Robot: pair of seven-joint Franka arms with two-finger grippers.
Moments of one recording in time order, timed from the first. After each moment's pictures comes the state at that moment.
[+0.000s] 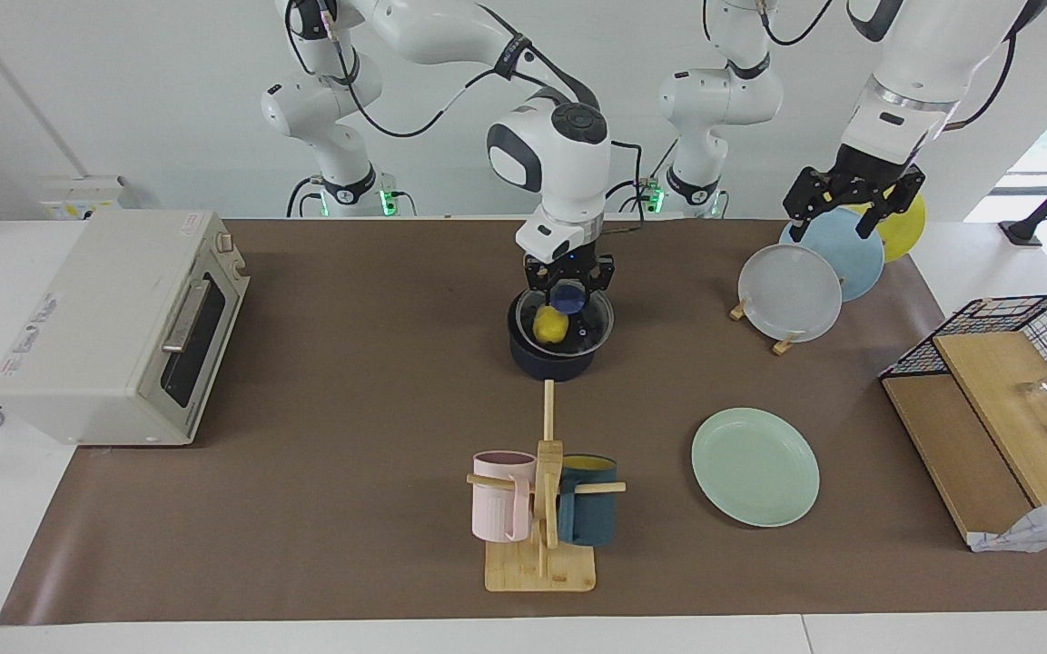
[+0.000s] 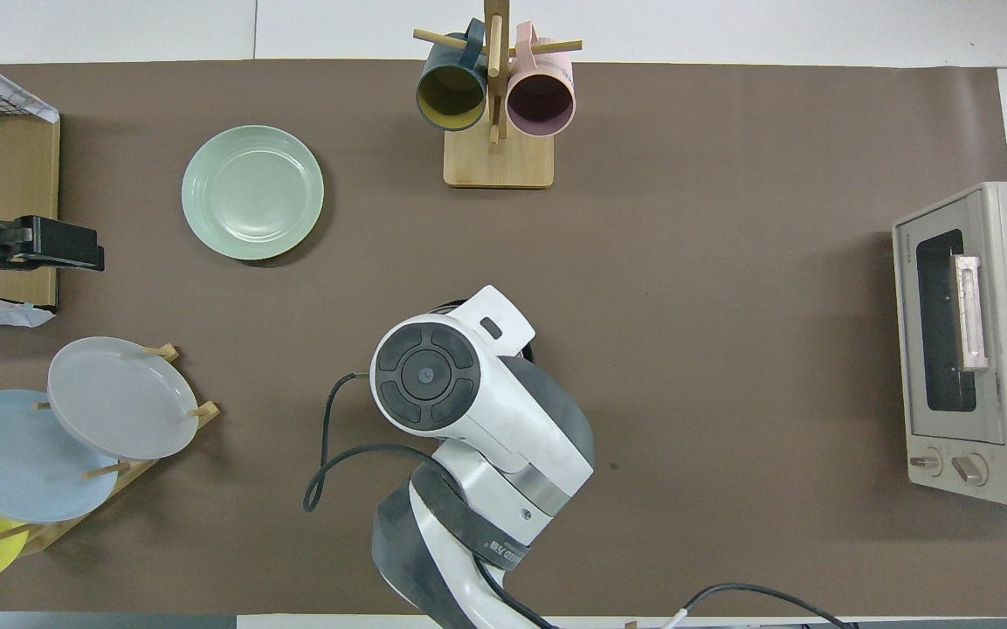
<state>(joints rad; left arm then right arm) -0.10 -0.06 -0.05 -1.60 0.01 1.58 -0.10 0.71 0.31 0.07 -1.71 -0.03 2.07 0.84</state>
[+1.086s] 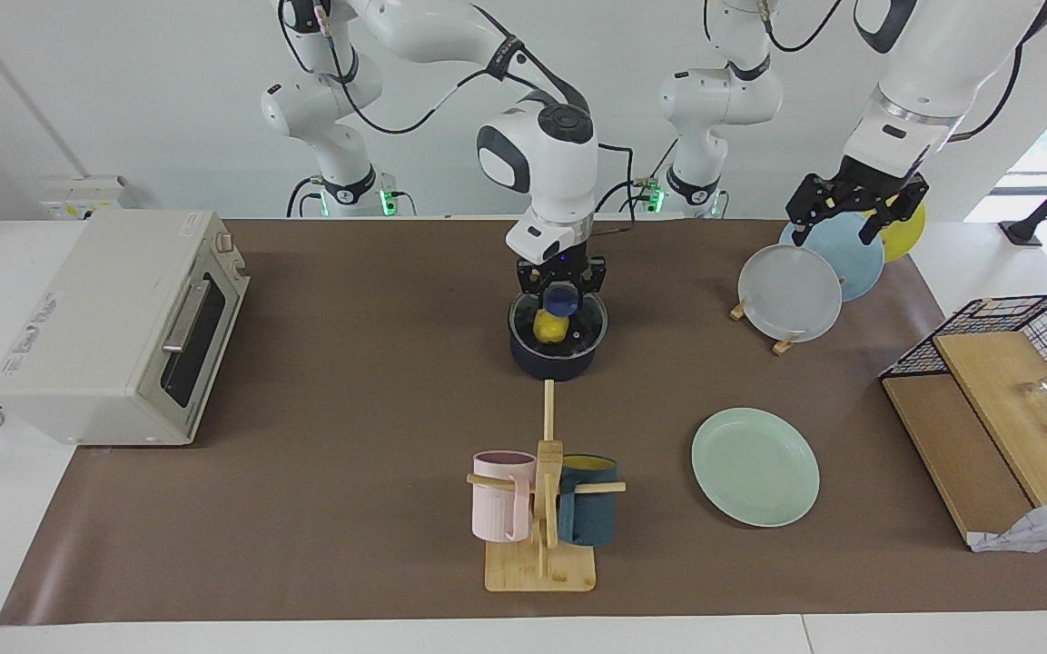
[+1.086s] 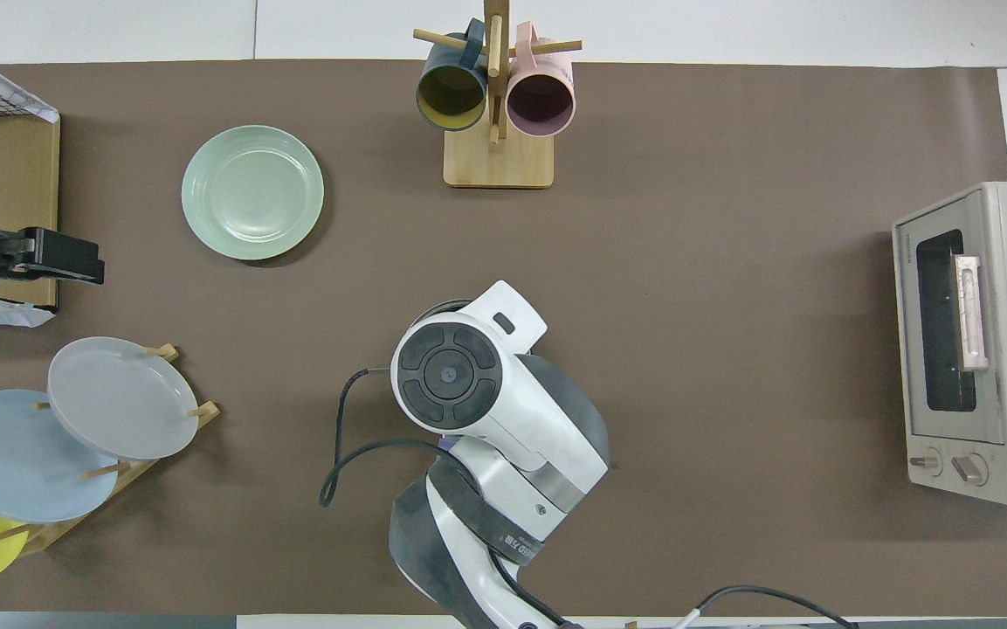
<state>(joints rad) -0.10 -0.05 -0.03 -1.60 0.01 1.57 -0.07 0.70 0.30 0.06 -1.75 -0.04 2.13 0.81</state>
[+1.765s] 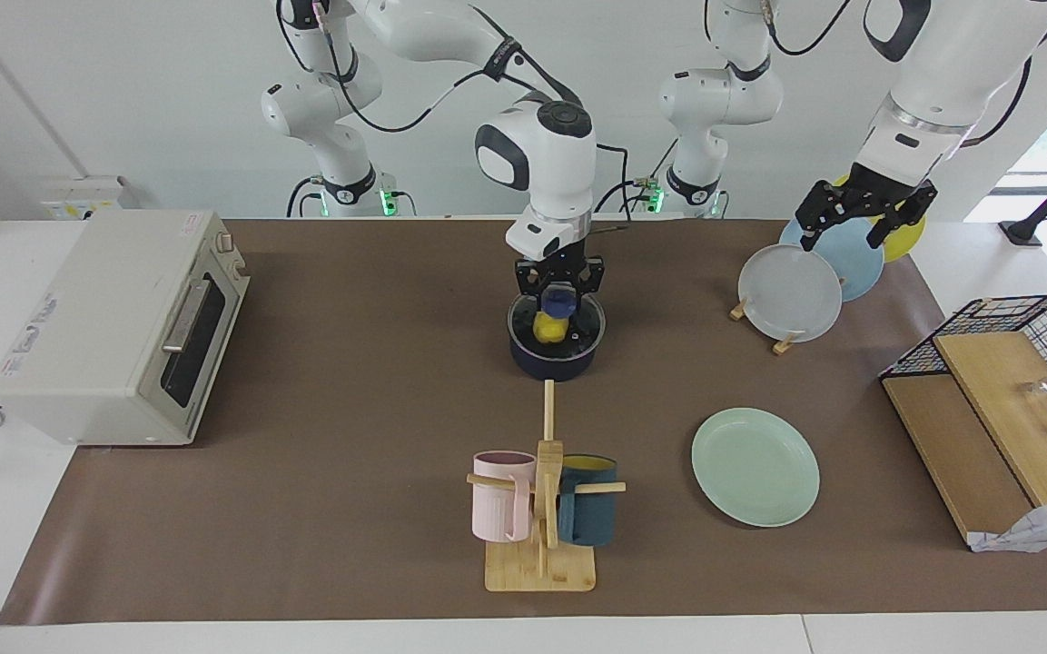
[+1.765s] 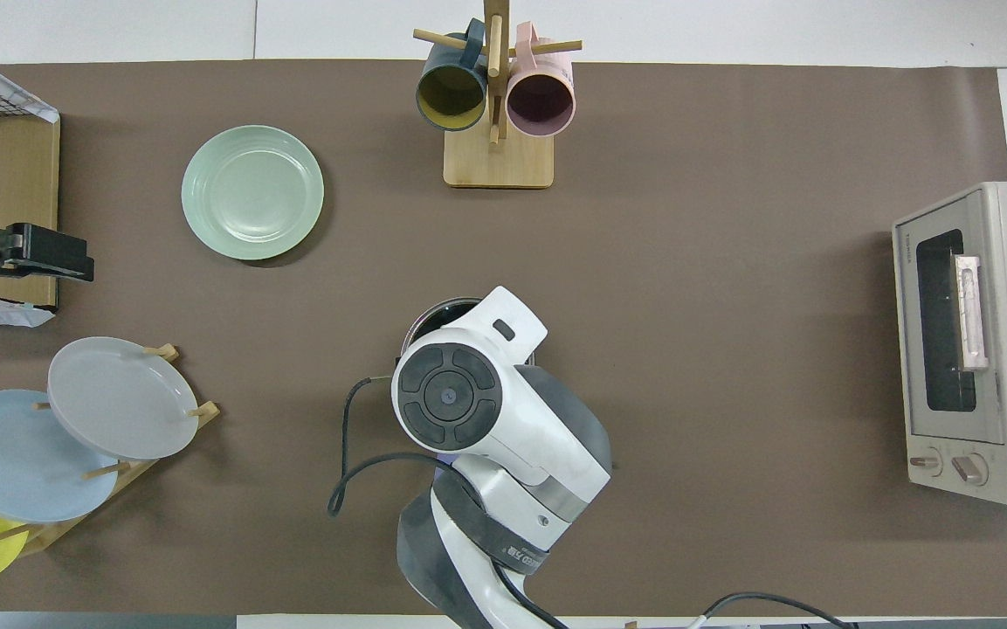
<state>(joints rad) -0.10 -0.04 -0.01 -1.60 0.01 1.57 -0.07 0.70 0.28 0.06 -1.79 -0.08 2.17 0.81</state>
